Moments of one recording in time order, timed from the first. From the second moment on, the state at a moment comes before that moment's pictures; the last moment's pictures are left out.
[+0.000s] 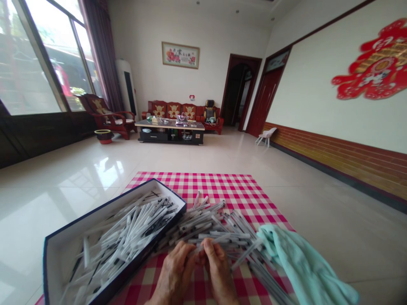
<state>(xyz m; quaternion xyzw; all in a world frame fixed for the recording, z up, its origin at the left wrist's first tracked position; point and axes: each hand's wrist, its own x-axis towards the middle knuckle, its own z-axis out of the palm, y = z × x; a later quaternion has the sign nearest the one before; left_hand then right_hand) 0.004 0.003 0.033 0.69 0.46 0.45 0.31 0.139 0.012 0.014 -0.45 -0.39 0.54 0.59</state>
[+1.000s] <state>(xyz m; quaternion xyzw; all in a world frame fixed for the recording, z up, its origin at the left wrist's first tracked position) -0.014 0.014 0.028 0.38 0.49 0.47 0.63 0.149 0.018 0.010 -0.39 -0.34 0.55 0.66</state>
